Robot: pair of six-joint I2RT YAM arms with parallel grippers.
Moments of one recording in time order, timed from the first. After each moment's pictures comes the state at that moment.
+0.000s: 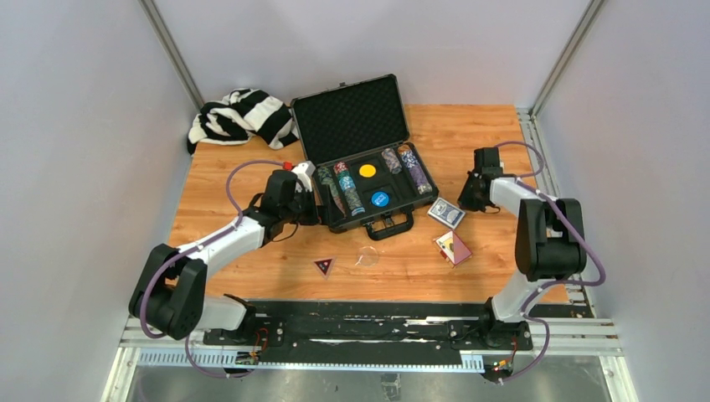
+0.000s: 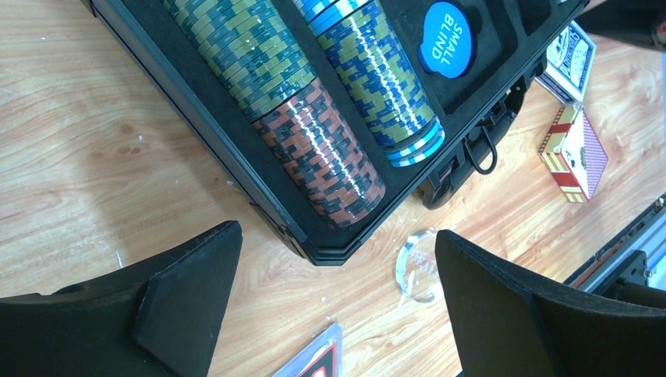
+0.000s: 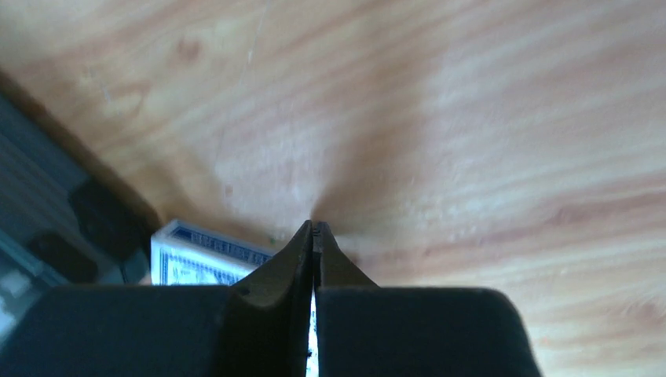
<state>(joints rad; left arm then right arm) -0.42 1.33 0.65 0.03 0.29 -0.46 0.01 1.74 1.01 -0.32 0.02 0.43</state>
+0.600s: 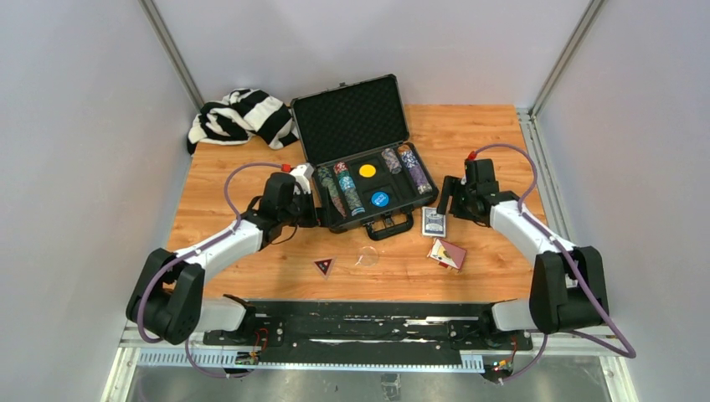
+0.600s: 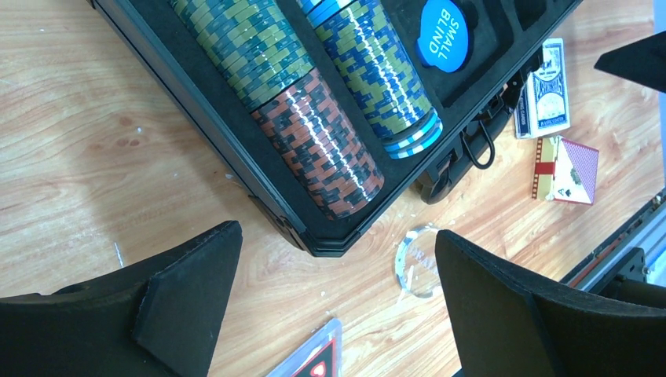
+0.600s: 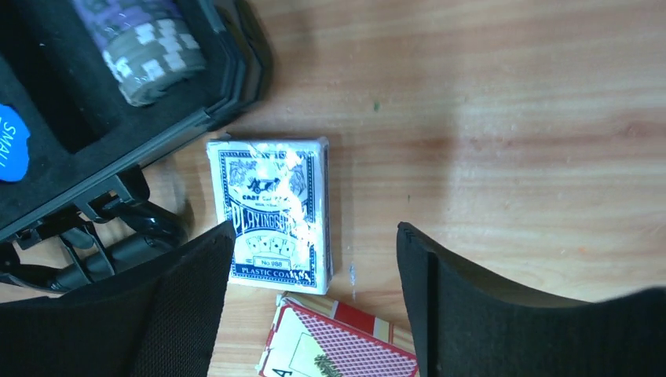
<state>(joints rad) -0.42 1.30 0.63 0.04 0.29 -0.46 0.18 1.37 0.79 -0.36 0.00 0.36</state>
